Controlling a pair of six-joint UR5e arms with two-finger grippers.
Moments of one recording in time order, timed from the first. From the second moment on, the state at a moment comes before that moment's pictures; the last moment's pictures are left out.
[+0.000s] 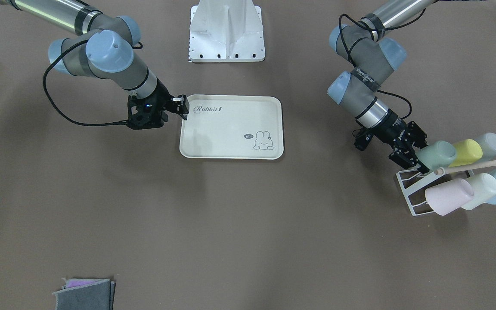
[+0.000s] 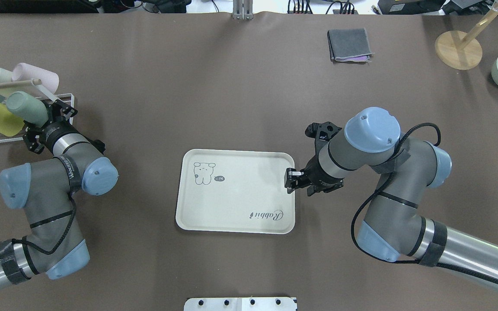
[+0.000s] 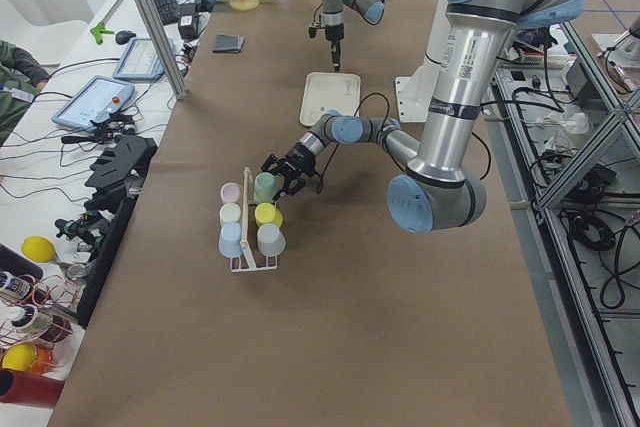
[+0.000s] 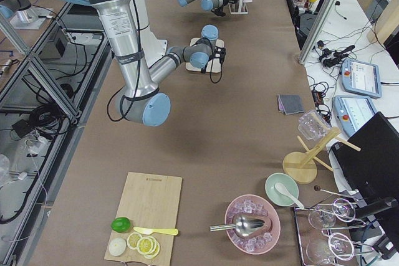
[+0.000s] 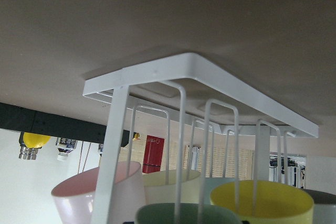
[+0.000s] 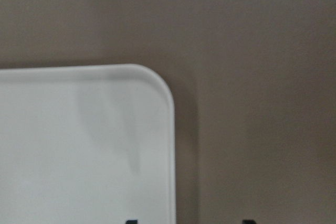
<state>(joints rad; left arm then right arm) -0.52 -1.86 -1.67 -1.19 -0.76 0.72 0.60 -1.19 1.74 -1.23 2.15 1.28</state>
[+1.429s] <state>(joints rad) -0.64 -1.80 -2.03 -1.19 -0.85 0.90 1.54 -1.57 1.65 -1.77 2.31 -0.07</state>
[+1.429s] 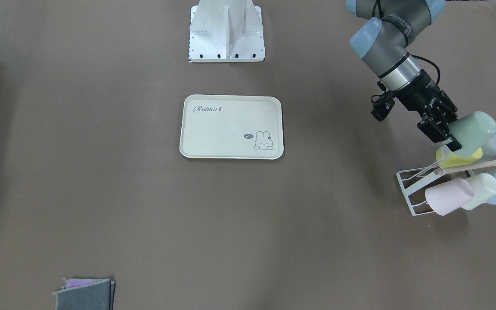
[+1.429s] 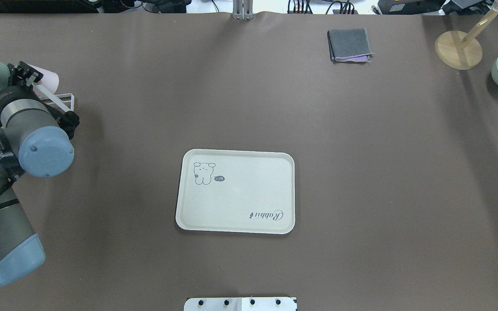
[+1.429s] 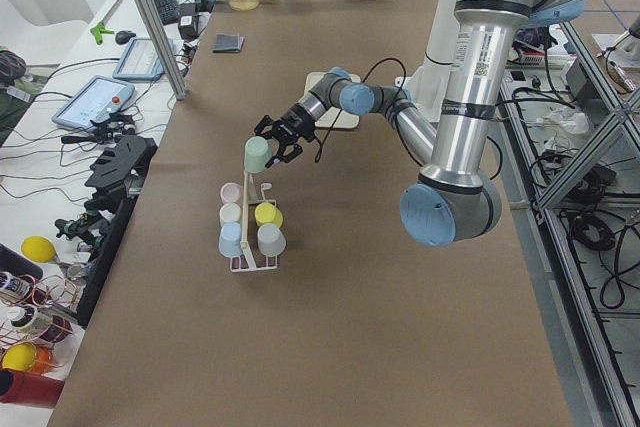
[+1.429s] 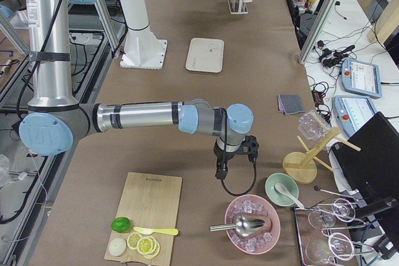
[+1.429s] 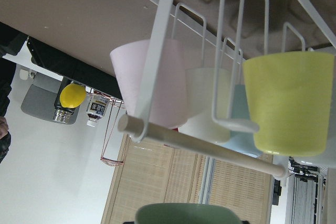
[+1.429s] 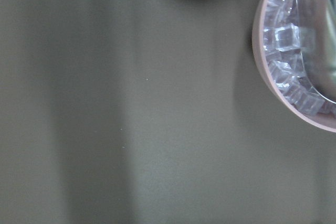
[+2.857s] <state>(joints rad) -0.70 -1.98 -2.03 -1.71 -1.31 0.77 1.58 -1.57 1.63 -1.64 2.22 -0.09</state>
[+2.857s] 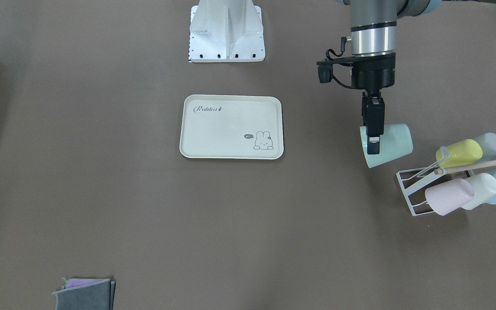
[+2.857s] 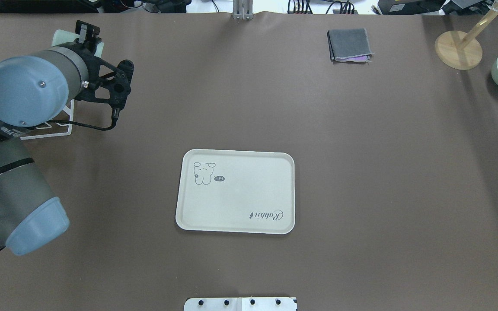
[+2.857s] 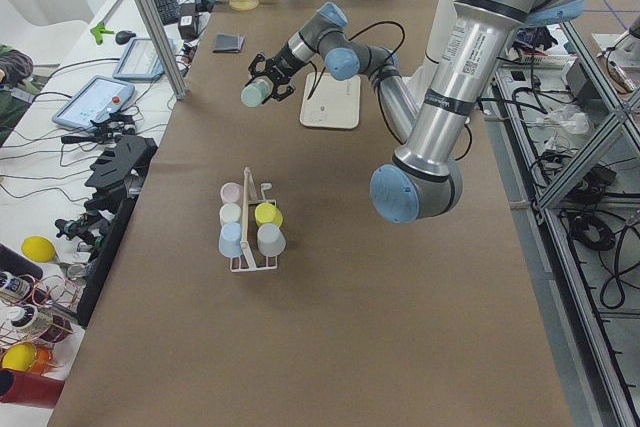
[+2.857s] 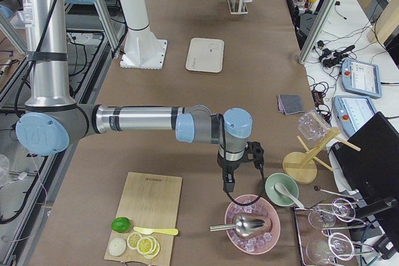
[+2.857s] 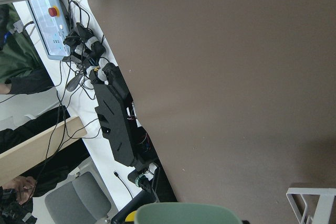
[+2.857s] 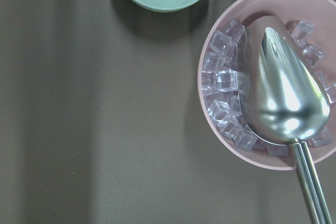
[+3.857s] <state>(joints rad) -0.64 -2.00 -1.80 -2.43 -1.64 0.39 1.58 -1.58 1.64 -1.64 2.28 -0.09</state>
